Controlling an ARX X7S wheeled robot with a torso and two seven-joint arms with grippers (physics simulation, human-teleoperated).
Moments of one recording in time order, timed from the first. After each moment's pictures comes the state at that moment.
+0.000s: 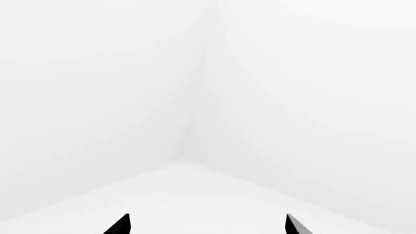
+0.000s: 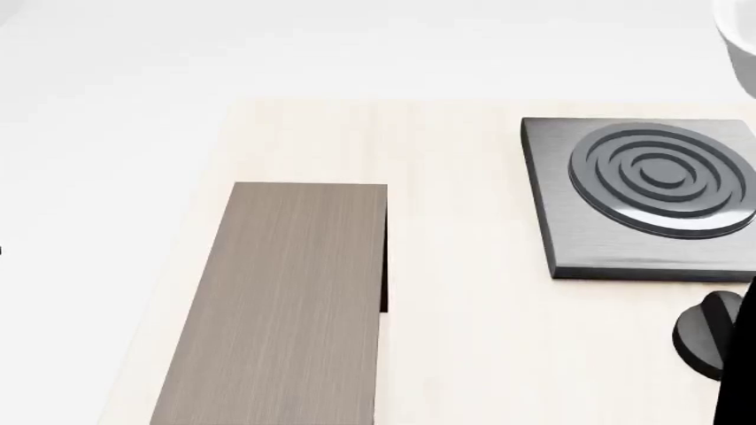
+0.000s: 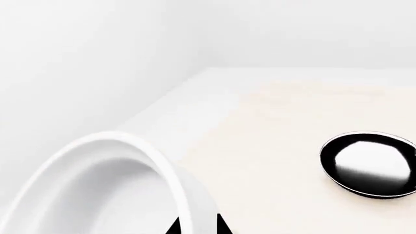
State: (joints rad) left arm -0.41 -0.31 -0.08 0.28 -0.41 -0.39 -0.51; right arm 1.68 0.35 0.34 1.16 -0.01 0.54 0.48
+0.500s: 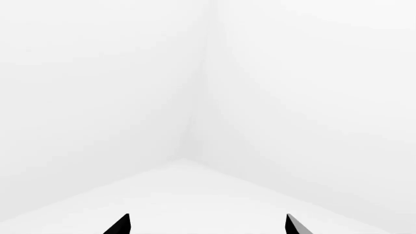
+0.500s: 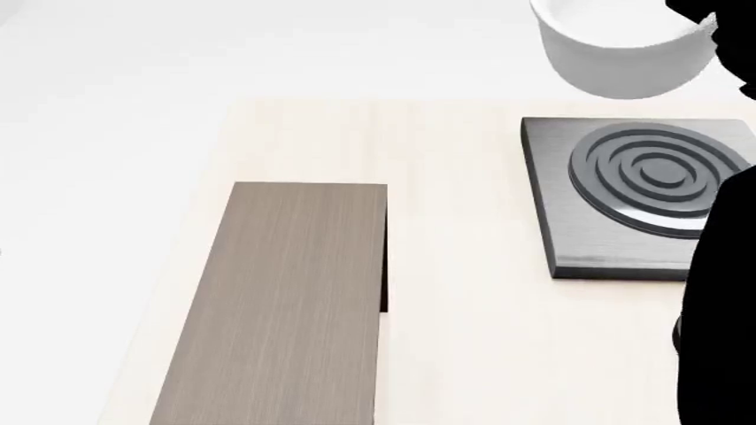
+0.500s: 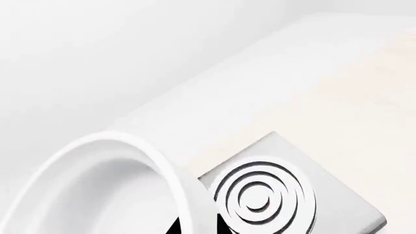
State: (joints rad) left arm -0.41 -0.31 -0.08 0.28 -0.41 -0.39 -0.51; right arm 1.79 0.27 0.34 1.31 0.04 0.68 0.24
